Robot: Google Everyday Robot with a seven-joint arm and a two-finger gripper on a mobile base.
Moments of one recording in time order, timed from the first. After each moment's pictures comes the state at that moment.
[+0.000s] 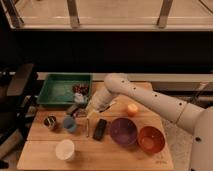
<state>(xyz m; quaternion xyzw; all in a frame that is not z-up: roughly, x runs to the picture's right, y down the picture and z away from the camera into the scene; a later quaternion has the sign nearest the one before) -0.078 0.129 0.766 -0.37 -0.31 0.06 0.87</state>
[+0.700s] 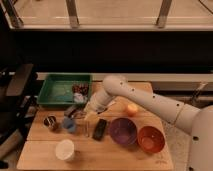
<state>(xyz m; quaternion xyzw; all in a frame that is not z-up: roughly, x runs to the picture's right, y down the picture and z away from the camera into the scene) -0.100 0.141 0.770 -0.38 -0.33 0.06 0.87</state>
